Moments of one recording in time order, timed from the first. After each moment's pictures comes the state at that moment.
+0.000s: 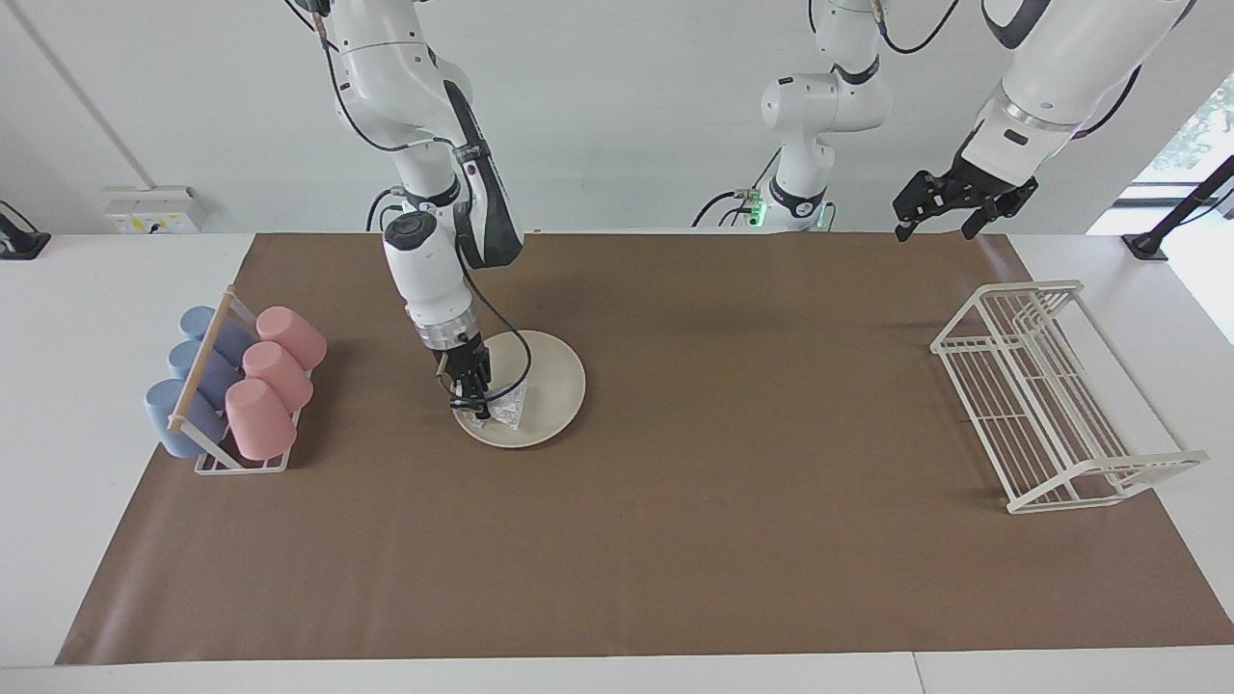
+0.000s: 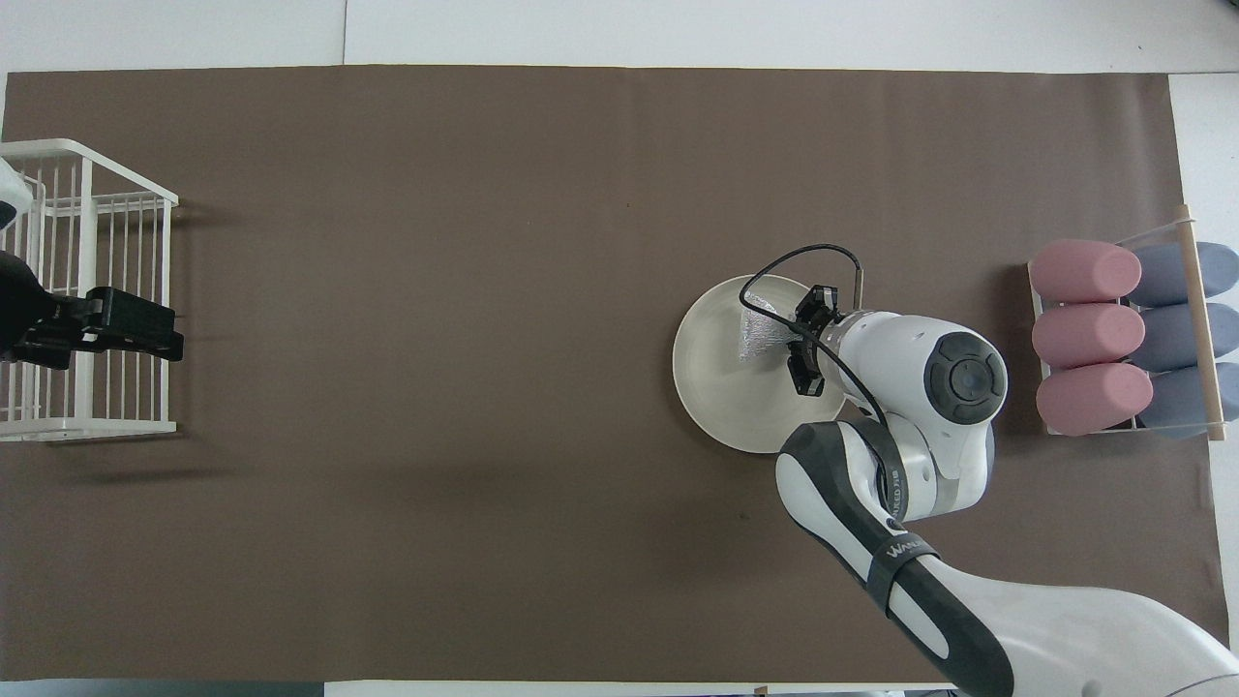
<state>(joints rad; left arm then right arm) -0.06 -0.08 -0.05 -1.60 -0.05 1.44 -0.10 0.33 0.19 -0.05 -2.32 0.19 2.77 1.80</state>
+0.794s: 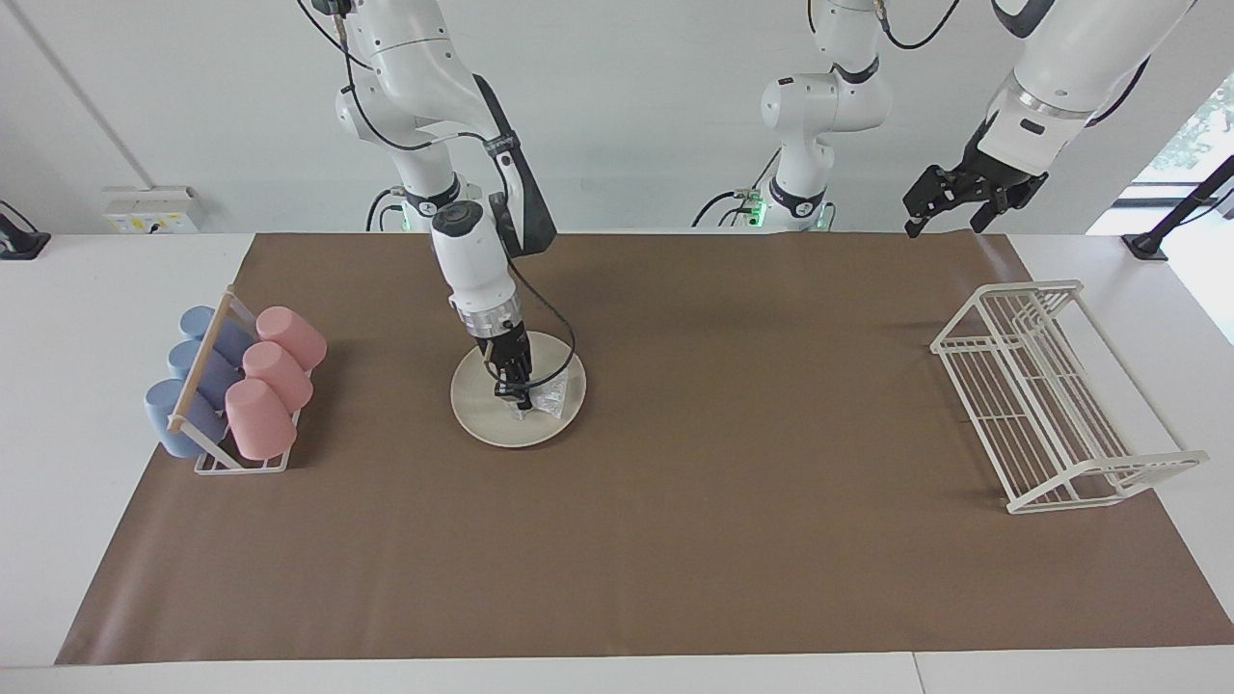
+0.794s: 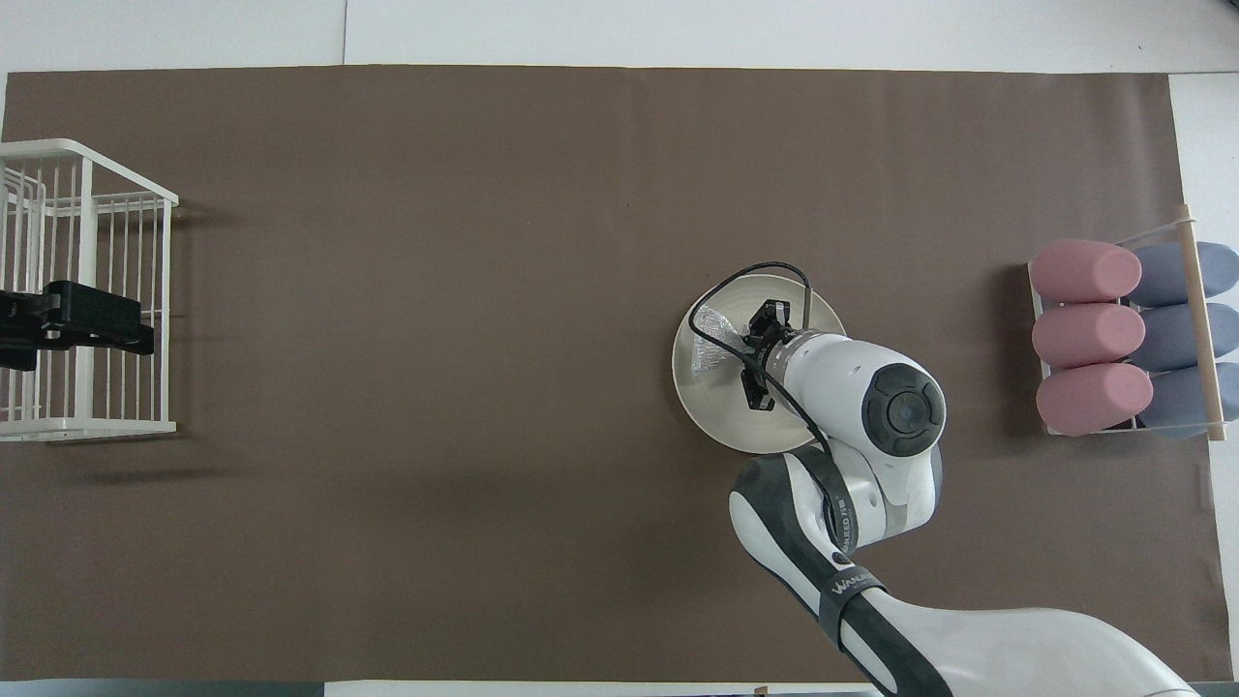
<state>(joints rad) -0.04 -0.08 -0.04 -1.60 -0.05 1.45 -0.13 0.48 0.20 -0.06 -2.31 0.19 2.84 1.95</state>
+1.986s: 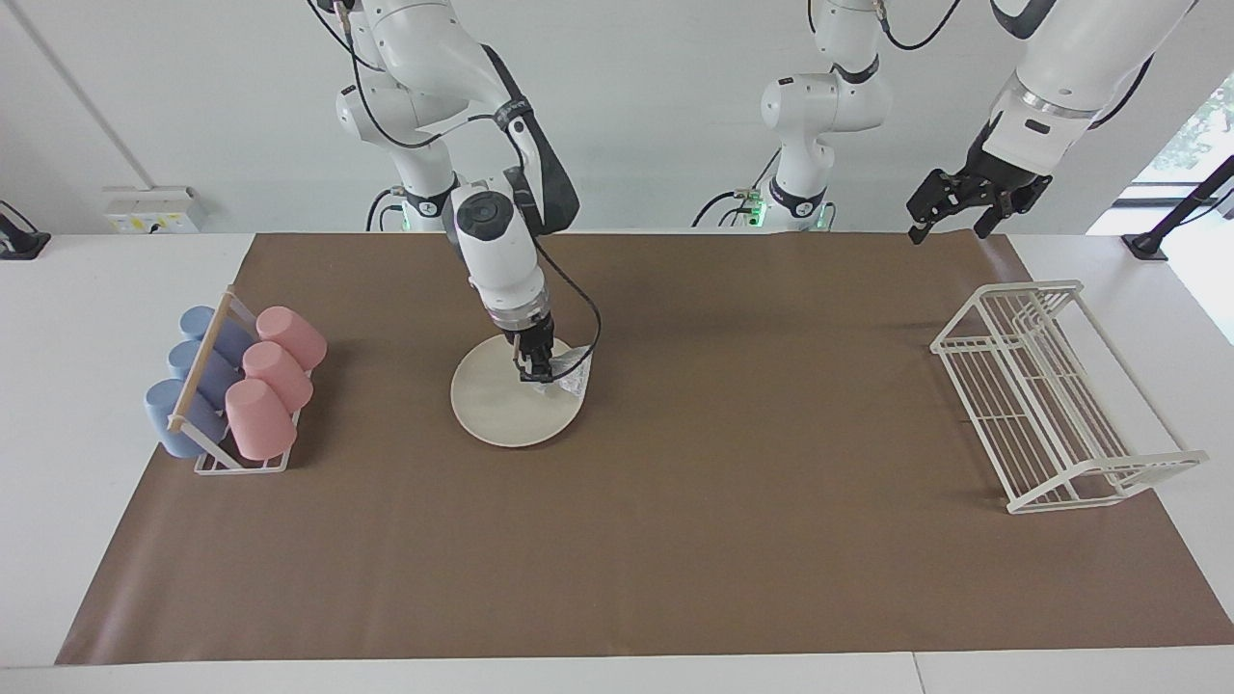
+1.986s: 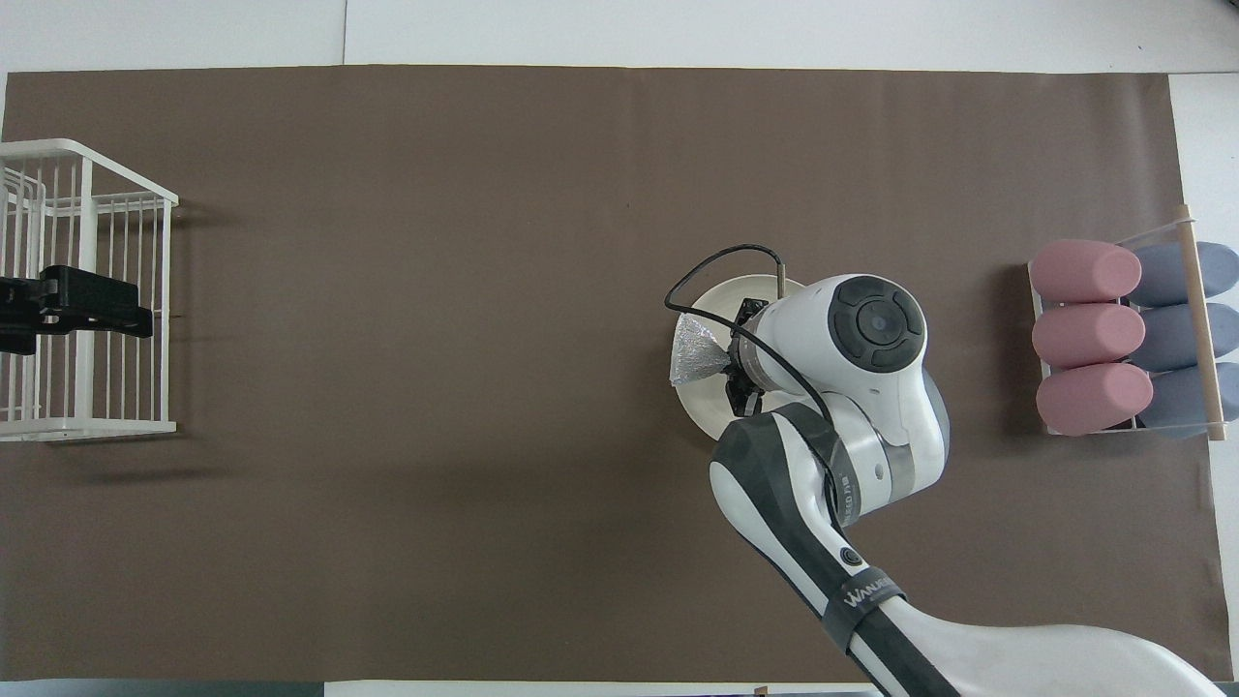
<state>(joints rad) -0.04 -0.08 -0.04 -1.61 -0.05 1.51 -0.14 0.49 0.15 -0.07 -2.09 0.17 2.30 2.01</state>
